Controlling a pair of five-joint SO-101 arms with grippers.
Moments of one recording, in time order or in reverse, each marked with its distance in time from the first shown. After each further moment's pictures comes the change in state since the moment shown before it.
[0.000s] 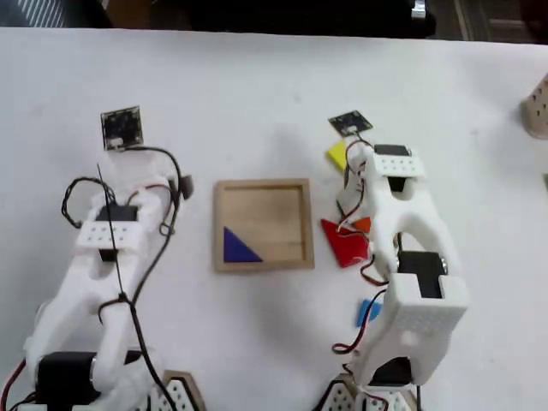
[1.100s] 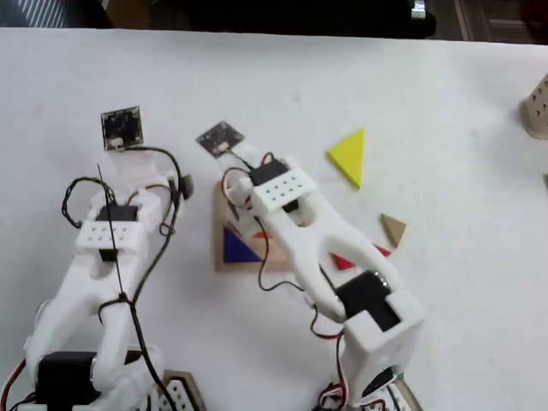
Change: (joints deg) left arm 0.0 0.0 0.0 0.0 0.0; right arm -32.4 -4.4 -1.7 -1.1 -12.6
